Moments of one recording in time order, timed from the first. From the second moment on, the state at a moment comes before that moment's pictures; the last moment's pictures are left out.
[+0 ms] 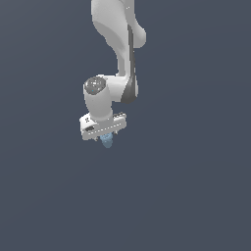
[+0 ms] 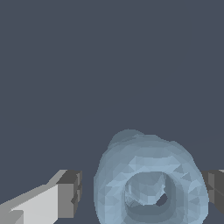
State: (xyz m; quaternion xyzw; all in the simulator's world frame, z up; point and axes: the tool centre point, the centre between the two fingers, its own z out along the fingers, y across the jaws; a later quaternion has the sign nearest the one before) arm -0.040 -0.094 0.093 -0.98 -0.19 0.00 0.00
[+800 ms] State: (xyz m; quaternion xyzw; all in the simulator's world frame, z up) arm -0.039 -0.094 0.085 -0.98 -0.19 0.00 0.00
